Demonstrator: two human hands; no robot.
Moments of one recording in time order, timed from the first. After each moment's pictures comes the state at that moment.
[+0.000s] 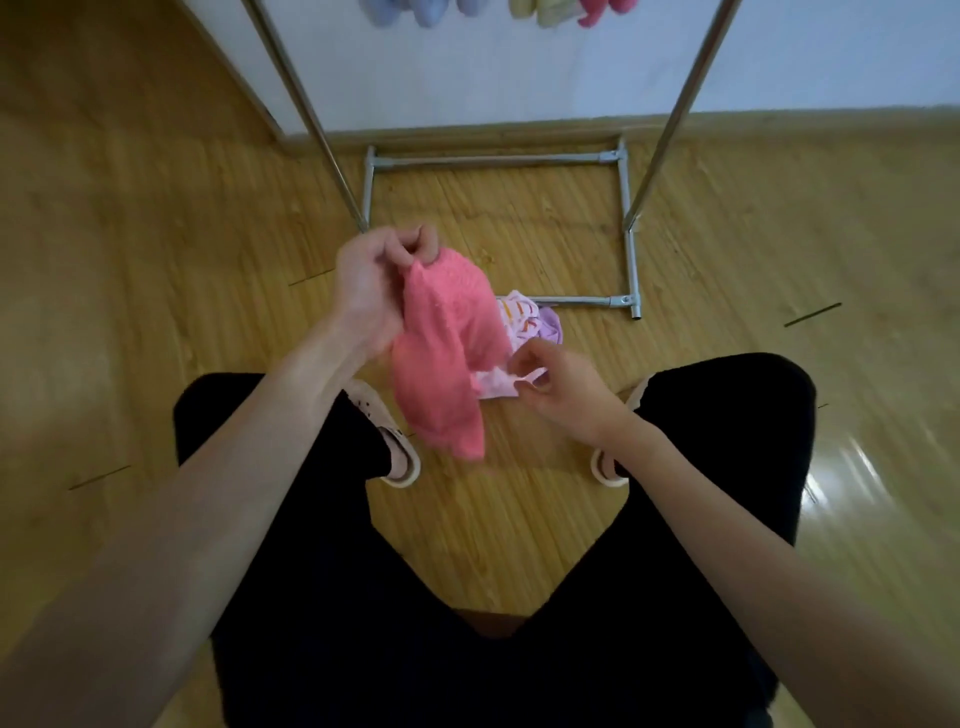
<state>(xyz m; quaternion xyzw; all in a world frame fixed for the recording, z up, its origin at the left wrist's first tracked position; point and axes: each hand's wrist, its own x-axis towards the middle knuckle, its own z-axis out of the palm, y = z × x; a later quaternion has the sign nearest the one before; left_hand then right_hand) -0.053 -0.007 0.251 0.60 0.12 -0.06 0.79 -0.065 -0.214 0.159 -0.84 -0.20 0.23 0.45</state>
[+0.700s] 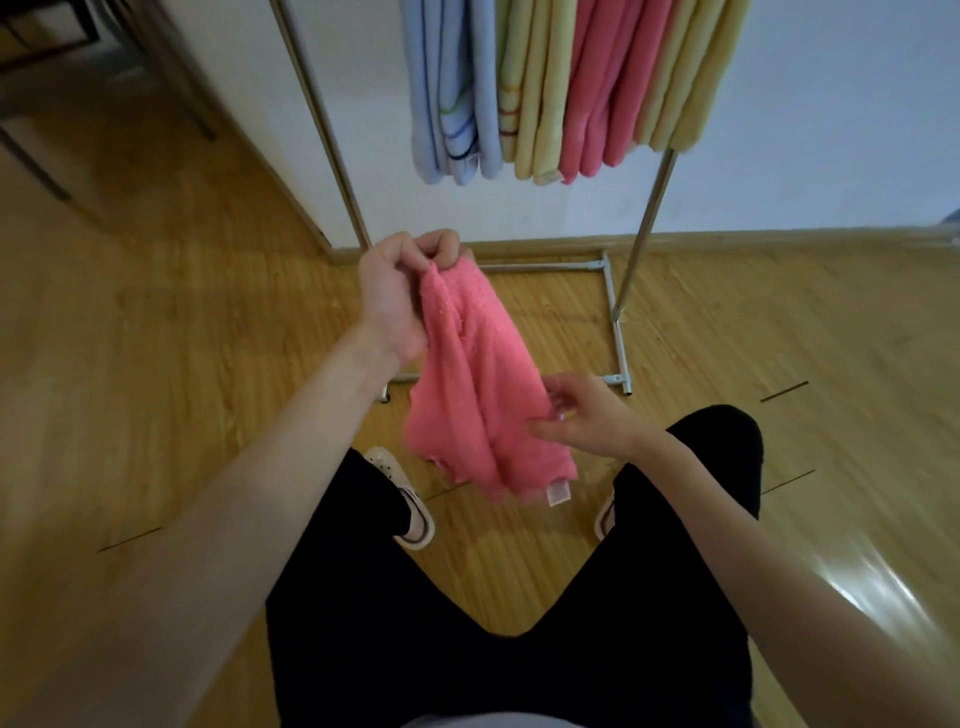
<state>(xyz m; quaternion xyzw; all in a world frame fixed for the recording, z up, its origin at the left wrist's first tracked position) -0.085 -0.024 0.367 0.49 0.05 -0.03 0.87 -0.079 -0.230 0.258 -0.82 -0.29 0.22 0.45</state>
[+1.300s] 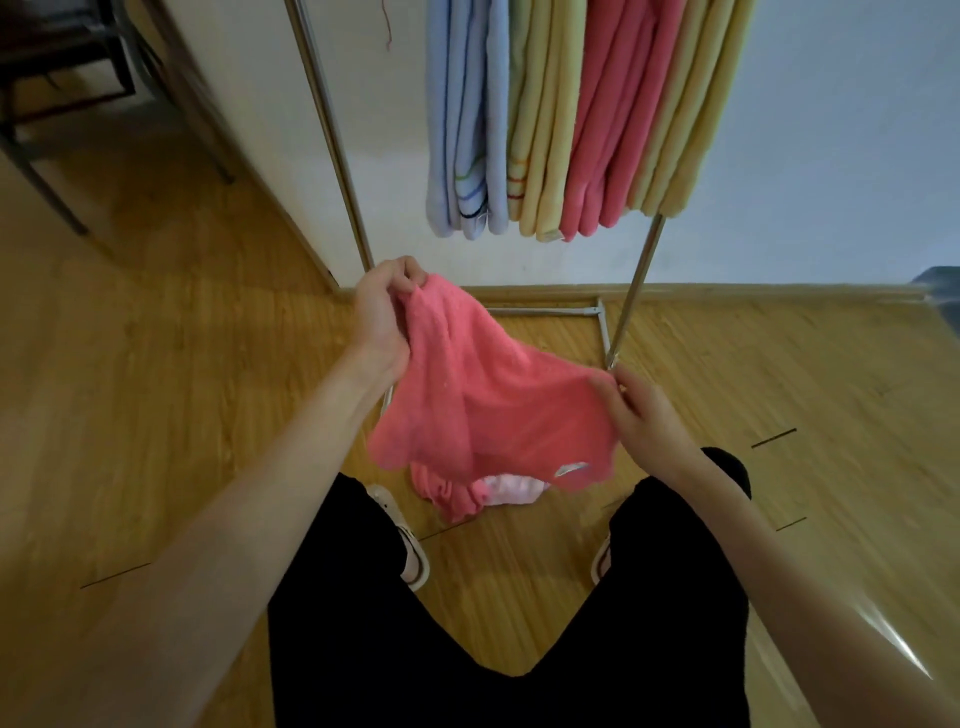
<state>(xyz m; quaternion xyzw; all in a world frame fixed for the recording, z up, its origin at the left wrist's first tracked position) -0.073 0.003 0.375 0.53 0.15 0.12 0.83 -0.079 -0.253 0.312 -0.86 -0.16 0.06 0.48</state>
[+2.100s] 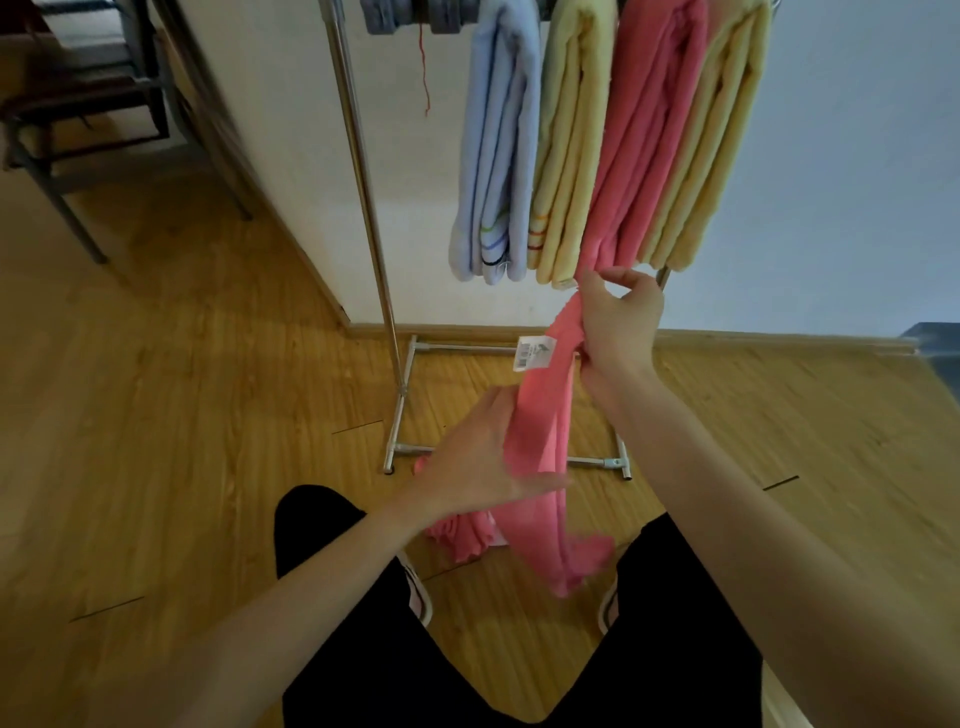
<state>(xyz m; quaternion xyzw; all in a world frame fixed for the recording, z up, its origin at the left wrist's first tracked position) -0.140 -0.032 0.346 0.92 -0.07 -0.02 0.38 -0.052 -0.143 0.435 -0.63 0.11 -0.03 0.77</state>
